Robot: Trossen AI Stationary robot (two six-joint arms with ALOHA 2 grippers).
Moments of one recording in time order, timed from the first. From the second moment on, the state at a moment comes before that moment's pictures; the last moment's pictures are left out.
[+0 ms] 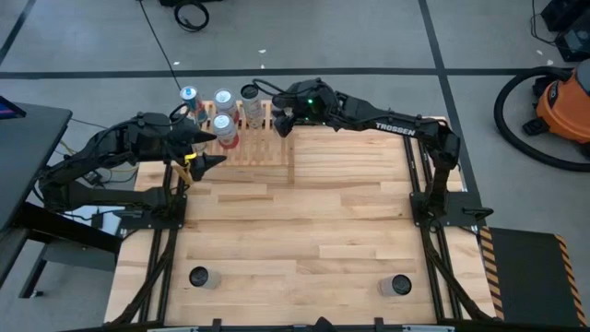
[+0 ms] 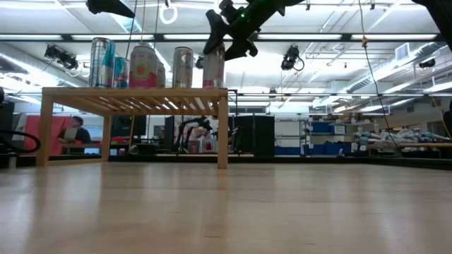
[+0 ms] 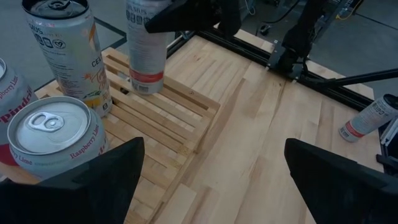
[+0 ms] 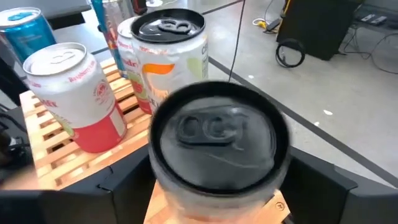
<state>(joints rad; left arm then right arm) 0.27 0.82 1.21 -0.87 -0.10 -0.28 -0.36 1.84 1.78 -0.38 0.24 0.18</state>
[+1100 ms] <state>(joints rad) 0.27 0.82 1.21 -0.91 -0.10 -0.28 -0.36 1.75 1.78 -0.31 0.22 0.00</state>
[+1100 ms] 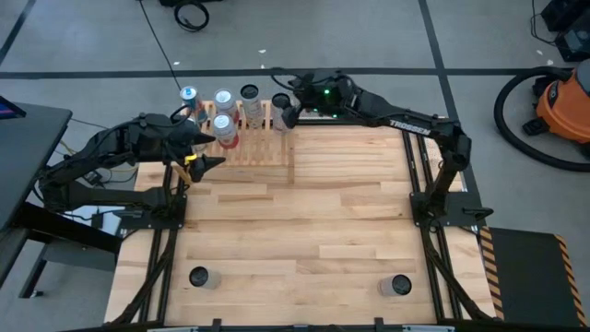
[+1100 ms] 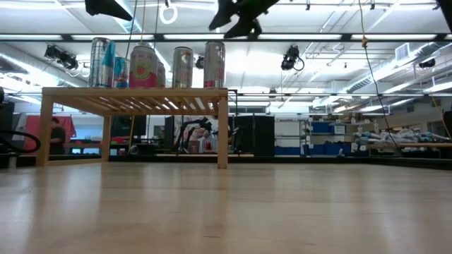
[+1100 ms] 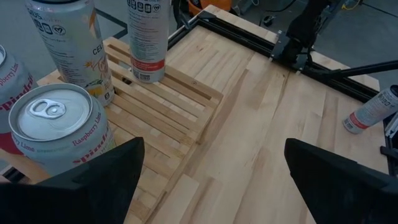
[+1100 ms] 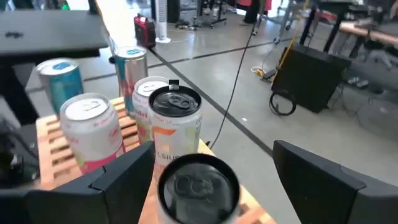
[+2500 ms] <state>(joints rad) 0.27 0.82 1.21 -0.91 -0.10 -0.28 -0.60 1.67 1.50 -0.10 -0.48 -0.29</state>
